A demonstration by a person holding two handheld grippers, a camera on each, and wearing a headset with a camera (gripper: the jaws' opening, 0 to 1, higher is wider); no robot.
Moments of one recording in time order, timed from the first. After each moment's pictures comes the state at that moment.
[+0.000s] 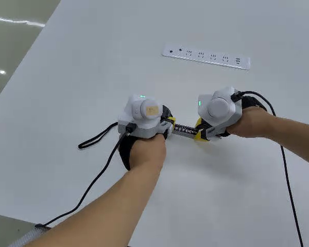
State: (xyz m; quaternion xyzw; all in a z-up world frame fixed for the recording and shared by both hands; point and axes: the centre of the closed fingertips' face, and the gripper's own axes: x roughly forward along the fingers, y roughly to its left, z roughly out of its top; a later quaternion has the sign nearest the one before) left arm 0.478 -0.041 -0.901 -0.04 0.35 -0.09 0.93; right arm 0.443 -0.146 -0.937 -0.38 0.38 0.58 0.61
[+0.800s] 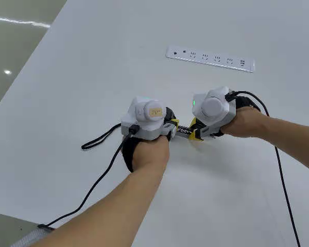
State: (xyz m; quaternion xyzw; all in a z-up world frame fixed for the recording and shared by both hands) left arm 0.477 -0.040 -0.901 -0.04 0.35 -0.09 0.93; right arm 0.448 -0.120 -0.936 -0.38 0.37 0.59 0.61
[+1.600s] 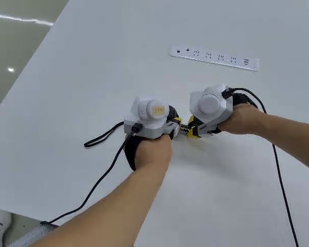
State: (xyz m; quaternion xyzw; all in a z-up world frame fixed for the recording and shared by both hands) left arm 0.478 -0.040 -0.901 -0.04 0.35 -0.09 0.93; right arm 0.448 -0.109 -0.936 -0.38 0.36 0.60 0.60
